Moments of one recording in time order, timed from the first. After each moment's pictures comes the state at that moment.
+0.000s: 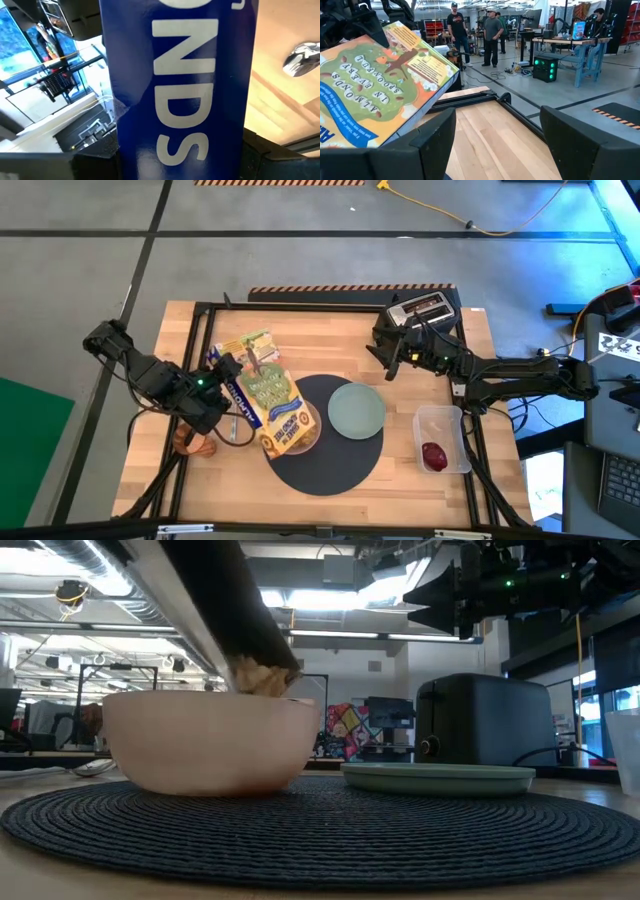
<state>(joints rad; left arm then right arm) -0.58 1.21 1.34 -1.57 -0.86 0.56 -0.25 0.99 0.42 0.63 0.09 0.05</state>
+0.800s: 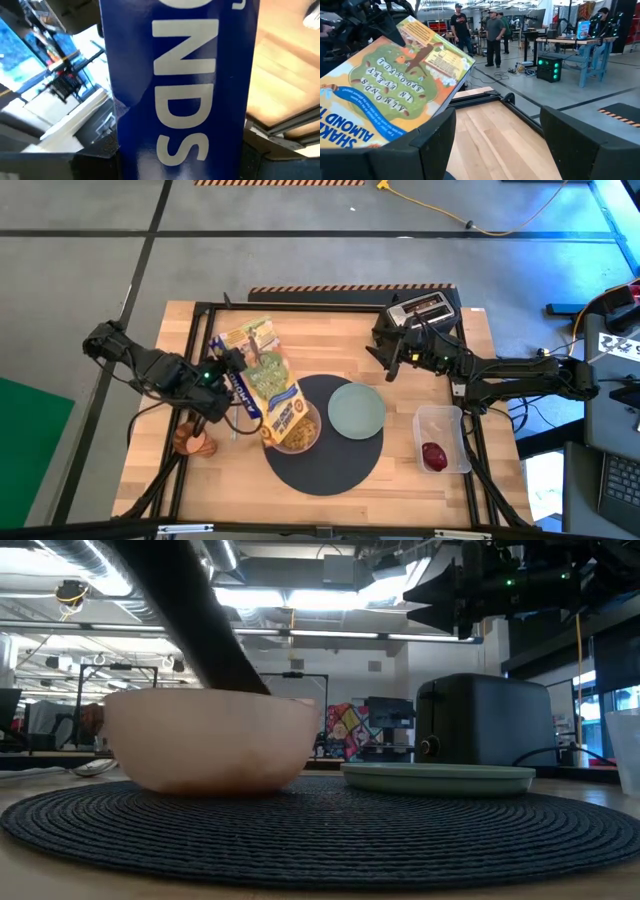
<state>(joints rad) -0.47 1.21 1.34 -1.57 -0.91 0.80 -0.25 0.99 0.42 0.63 0.07 0.06</state>
